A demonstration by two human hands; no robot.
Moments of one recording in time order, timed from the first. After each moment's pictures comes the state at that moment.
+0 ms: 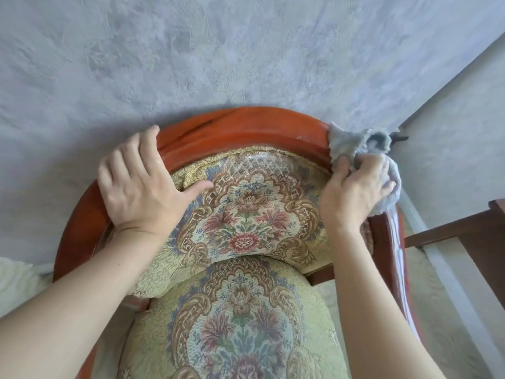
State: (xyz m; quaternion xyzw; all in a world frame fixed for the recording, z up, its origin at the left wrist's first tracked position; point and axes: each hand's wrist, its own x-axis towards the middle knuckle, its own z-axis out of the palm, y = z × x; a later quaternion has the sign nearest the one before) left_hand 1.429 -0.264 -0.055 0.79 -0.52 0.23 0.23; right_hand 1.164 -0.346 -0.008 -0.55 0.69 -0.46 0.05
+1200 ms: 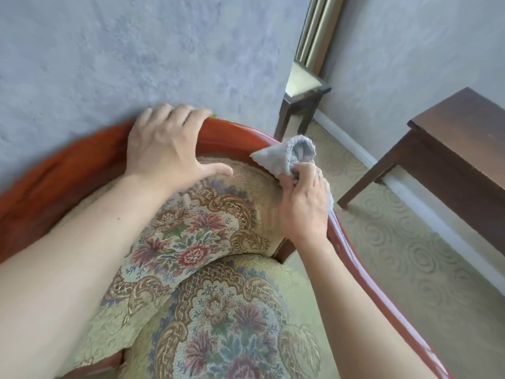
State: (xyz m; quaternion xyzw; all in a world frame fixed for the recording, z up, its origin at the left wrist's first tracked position) left_hand 1.287 -0.384 0.023 0.54 -0.81 0.12 0.20; right_hand 1.065 -0.307 -0.050 -0.57 0.73 -0.38 0.02
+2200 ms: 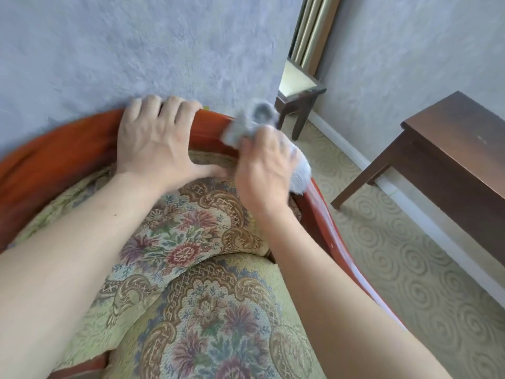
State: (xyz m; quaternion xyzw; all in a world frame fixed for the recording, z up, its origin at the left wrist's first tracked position) left_hand 1.285 -0.392 0.004 0.54 -0.80 0.19 0.18; right_hand 1.120 -0.345 -0.014 -0.59 0.71 -0.37 0.01
